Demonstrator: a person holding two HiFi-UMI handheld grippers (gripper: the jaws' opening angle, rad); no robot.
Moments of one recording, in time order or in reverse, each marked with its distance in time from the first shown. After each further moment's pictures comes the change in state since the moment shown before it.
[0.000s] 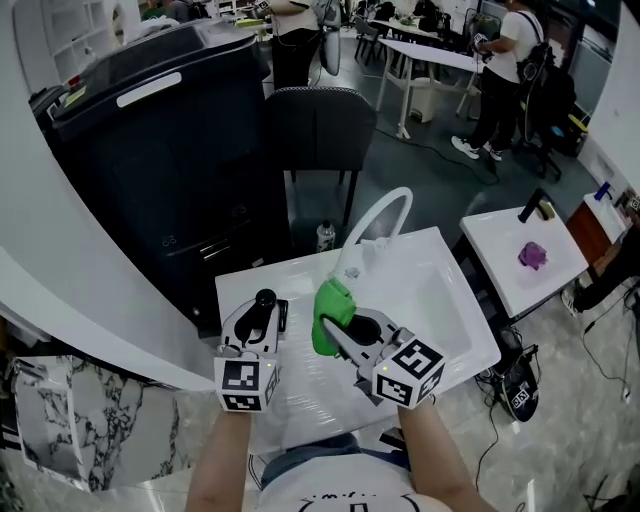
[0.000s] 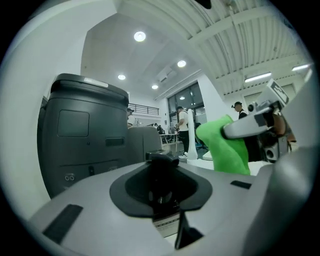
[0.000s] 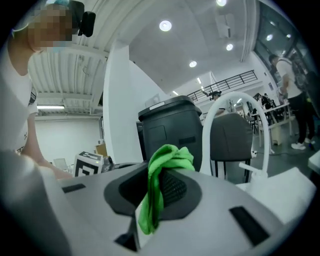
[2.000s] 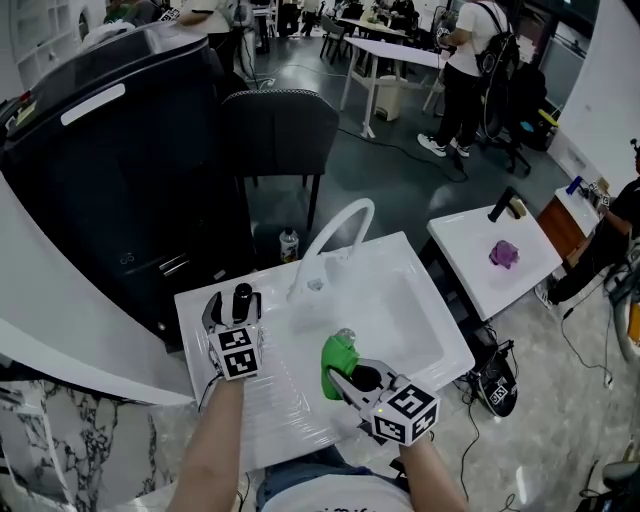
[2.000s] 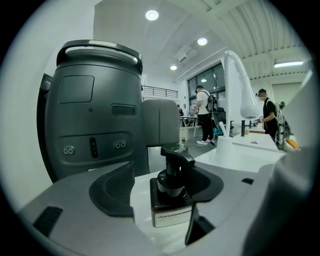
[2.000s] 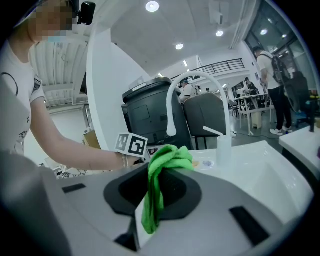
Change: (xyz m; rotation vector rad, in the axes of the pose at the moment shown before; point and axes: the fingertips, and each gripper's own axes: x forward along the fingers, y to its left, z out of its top) left arm 0.114 0.029 -0.092 -0.075 0.199 0.219; right arm -0.078 -0.036 -0.084 0.089 0.210 -0.156
